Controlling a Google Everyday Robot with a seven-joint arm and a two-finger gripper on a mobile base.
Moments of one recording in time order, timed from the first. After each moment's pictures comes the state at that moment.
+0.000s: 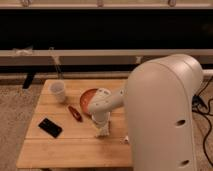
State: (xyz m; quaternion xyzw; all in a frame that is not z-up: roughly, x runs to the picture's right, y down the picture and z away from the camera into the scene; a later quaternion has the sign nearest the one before) arm -0.024 0.226 0.829 -0.32 0.11 0.30 0.89
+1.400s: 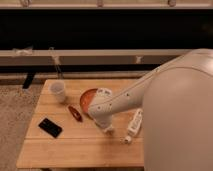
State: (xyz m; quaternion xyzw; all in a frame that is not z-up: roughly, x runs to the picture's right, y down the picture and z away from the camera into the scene) arm 0.000 0.201 0.752 -0.27 0.12 0.30 0.91
